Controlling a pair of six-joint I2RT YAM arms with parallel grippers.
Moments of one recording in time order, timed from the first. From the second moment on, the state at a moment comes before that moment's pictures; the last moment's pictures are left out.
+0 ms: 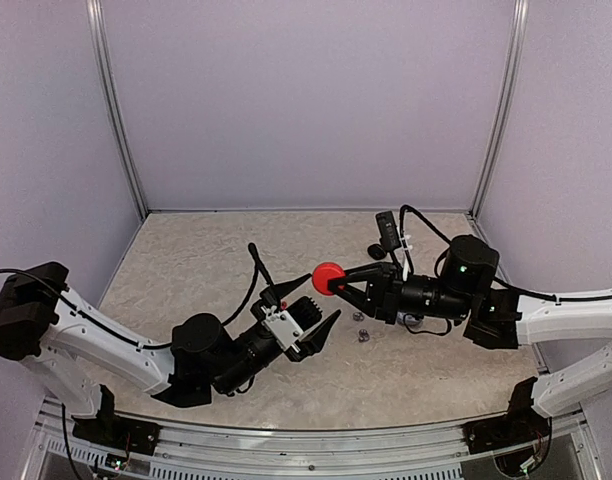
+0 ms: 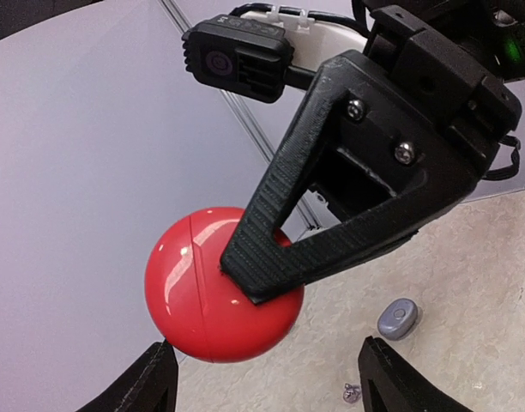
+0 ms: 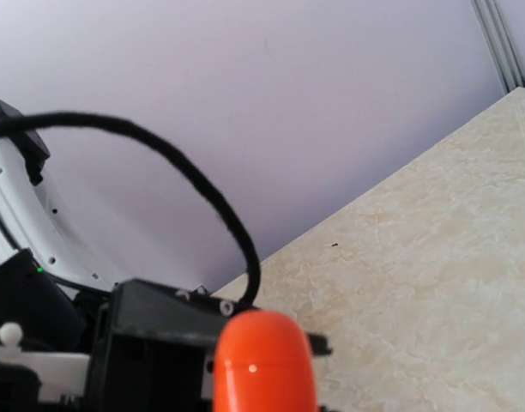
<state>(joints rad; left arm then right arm) -1.37 1.60 0.64 1.18 -0.51 0.67 1.00 1.18 0.66 0.56 -0.34 0.51</state>
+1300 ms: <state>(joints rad) -1.32 1.57 0.65 1.17 -0.40 0.62 1.03 1.22 0.64 0.60 -0.31 0.52</state>
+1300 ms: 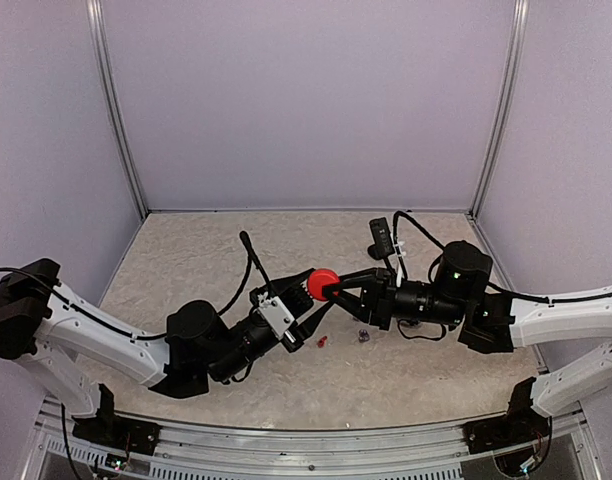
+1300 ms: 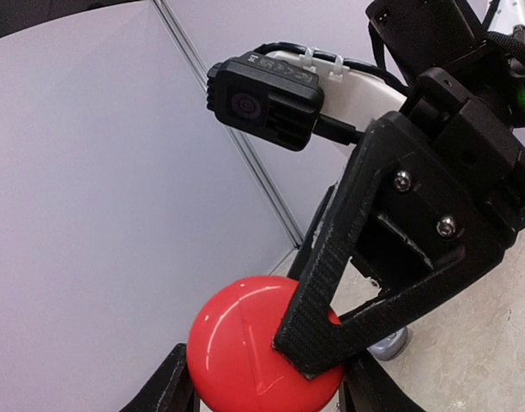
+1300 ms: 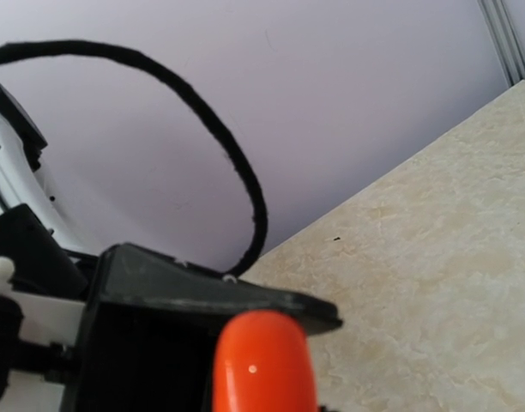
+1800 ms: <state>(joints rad) -1.29 1.40 0.62 0.87 -0.15 0.66 1.03 1.17 0.67 0.39 -0.45 0.39</state>
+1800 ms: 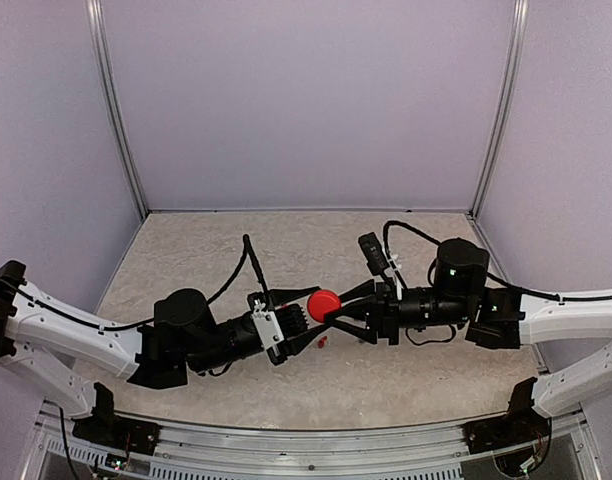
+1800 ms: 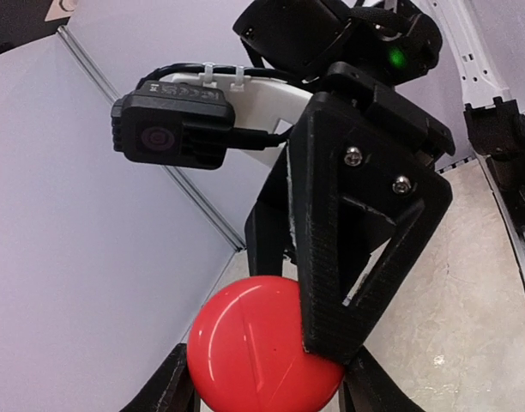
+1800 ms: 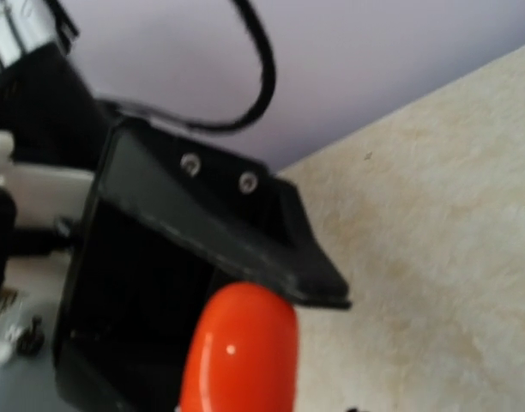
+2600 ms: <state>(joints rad) -1.29 1.38 0.64 0.68 -0.09 0.71 1.03 1.21 0.71 0.23 -0.55 0.37</state>
